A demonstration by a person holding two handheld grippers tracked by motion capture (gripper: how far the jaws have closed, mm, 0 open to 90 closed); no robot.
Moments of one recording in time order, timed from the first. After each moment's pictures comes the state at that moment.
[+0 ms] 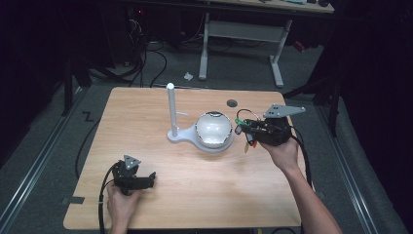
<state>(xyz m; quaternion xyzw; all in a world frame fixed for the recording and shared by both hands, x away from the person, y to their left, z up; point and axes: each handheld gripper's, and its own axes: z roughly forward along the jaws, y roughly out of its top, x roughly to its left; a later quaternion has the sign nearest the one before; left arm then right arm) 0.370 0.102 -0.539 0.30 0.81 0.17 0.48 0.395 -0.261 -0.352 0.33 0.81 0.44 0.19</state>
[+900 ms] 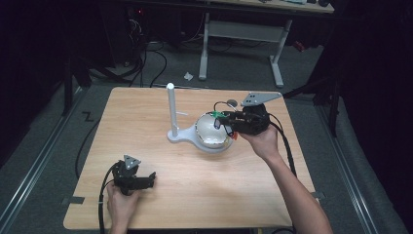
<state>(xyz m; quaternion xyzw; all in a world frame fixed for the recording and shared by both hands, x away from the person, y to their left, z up) 0.370 0.101 -0.538 0.30 0.81 0.17 0.48 0.421 -0.208 -0.335 0.29 0.82 0.46 0.16</state>
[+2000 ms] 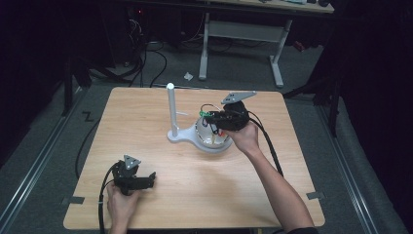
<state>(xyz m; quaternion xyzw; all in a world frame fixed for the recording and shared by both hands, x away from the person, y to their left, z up) 0.370 0.102 -0.539 0.30 0.81 0.17 0.48 0.462 -0.175 -0.374 0.31 0.83 0.44 0.14</state>
